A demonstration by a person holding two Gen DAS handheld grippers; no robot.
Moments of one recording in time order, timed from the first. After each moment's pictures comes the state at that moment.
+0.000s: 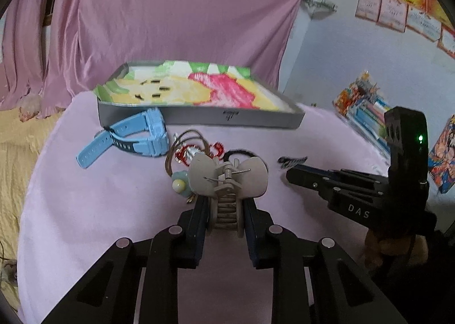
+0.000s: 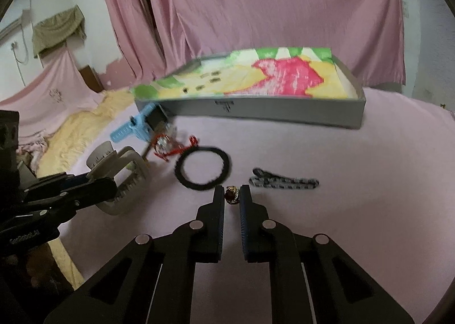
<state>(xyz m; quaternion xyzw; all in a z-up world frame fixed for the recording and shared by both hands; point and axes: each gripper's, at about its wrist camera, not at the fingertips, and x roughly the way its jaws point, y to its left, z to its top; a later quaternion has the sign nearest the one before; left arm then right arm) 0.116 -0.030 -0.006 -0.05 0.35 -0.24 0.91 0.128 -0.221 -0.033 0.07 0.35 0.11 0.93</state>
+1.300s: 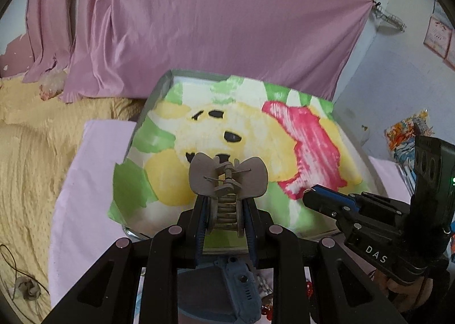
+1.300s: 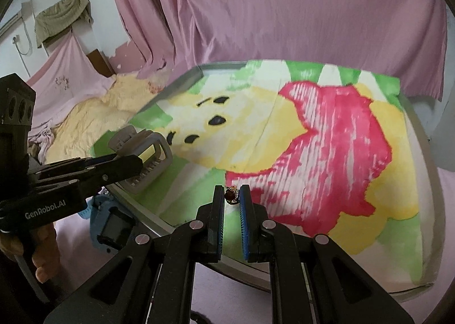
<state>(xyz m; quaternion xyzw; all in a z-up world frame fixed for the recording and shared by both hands) 0.301 -0.013 0.000 -0.08 0.43 -0.13 0.89 0.312 -0.188 -0.028 0.05 0.42 0.17 0.89</state>
